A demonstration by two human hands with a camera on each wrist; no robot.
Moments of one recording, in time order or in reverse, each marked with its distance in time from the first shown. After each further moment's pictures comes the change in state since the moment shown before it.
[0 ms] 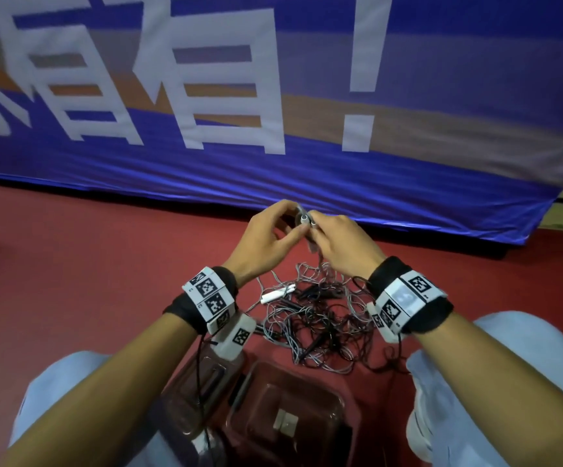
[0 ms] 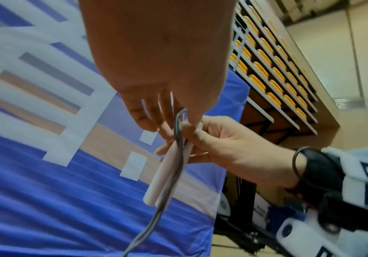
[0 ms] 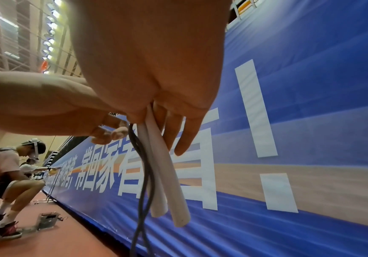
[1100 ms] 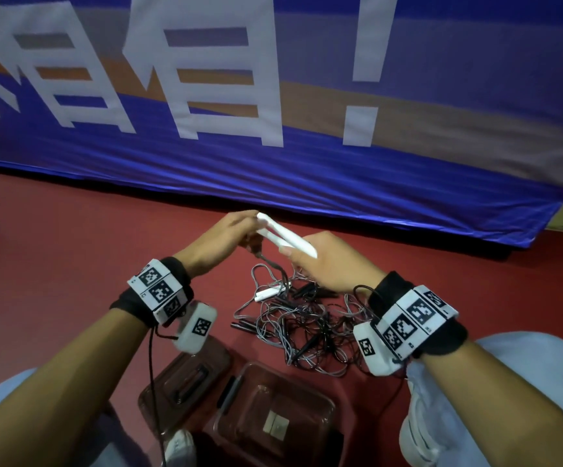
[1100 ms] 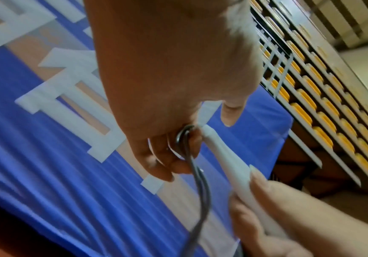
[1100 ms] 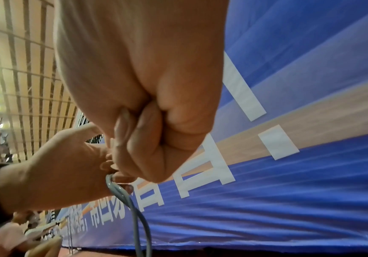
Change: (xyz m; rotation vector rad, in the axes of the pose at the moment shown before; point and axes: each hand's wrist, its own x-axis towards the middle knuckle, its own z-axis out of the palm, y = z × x) left_hand 0.006 -0.029 -0.042 -0.208 -0.260 -0.373; right_hand -0.008 -0.010 0.002 0.397 -0.226 0.219
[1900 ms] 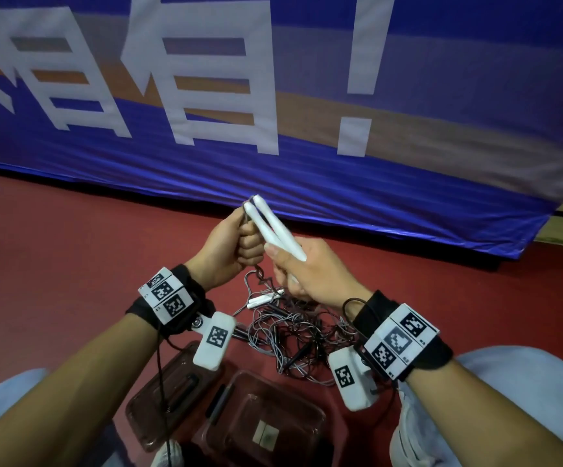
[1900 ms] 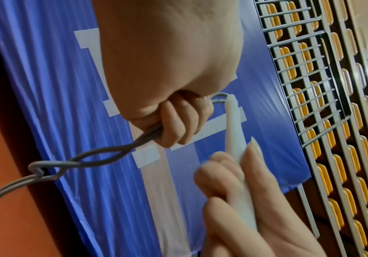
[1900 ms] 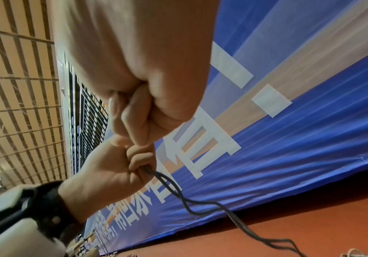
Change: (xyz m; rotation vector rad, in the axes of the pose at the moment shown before) left_hand 0.016 0.016 0.029 -0.847 0.089 -0.237; right_hand -0.012 -0.021 0.011 0.506 0.043 -0.057
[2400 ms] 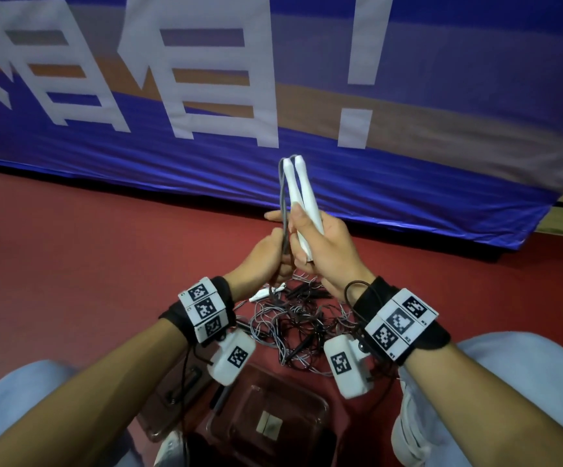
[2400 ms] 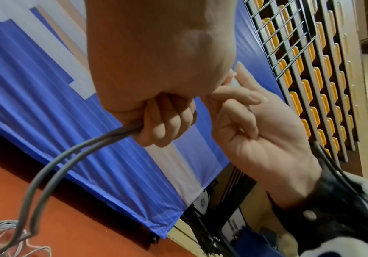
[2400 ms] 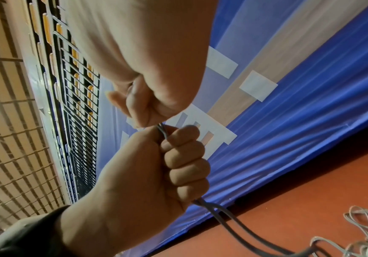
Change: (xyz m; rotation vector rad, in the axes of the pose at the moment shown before) left_hand -0.002 -0.047 0.037 0.514 0.143 -0.036; right_hand 0.009 -0.002 -0.001 0.343 0.160 -0.161
